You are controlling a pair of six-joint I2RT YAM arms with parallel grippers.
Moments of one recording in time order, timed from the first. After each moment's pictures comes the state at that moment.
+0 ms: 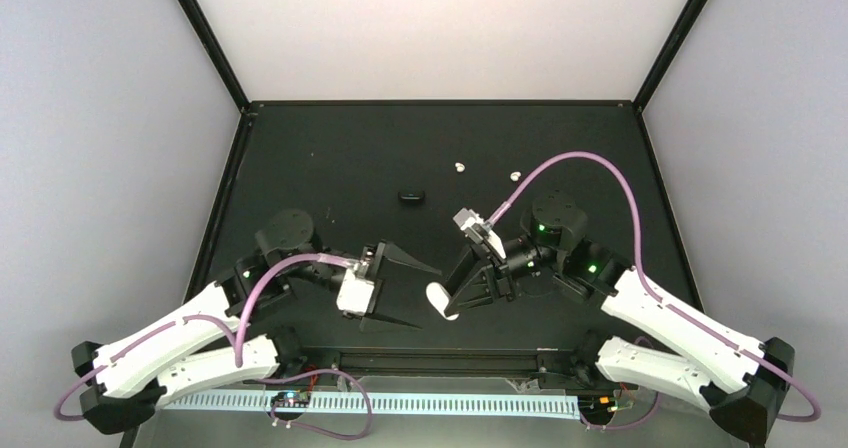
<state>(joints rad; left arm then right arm) -1.00 0.80 0.91 -0.13 0.92 0.43 0.87 0.94 0.82 -0.01 -1.13 0.59</state>
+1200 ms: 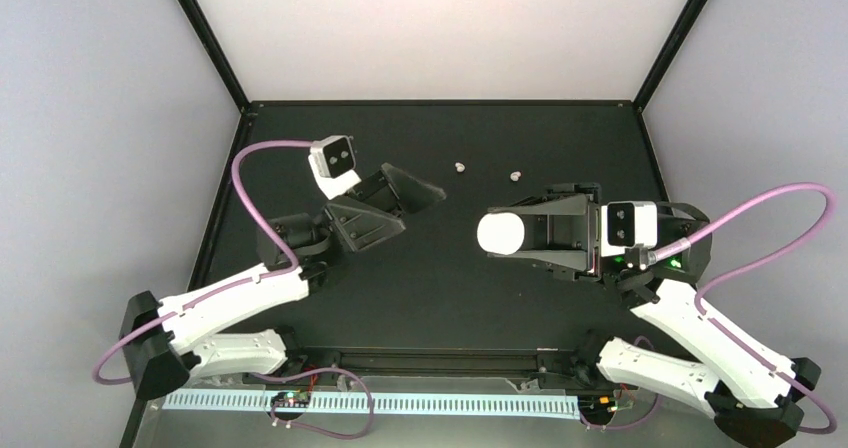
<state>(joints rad) -0.96 1.09 0.86 1.27 0.47 -1.23 0.87 0.87 1.05 0.78 -0.81 0.21</state>
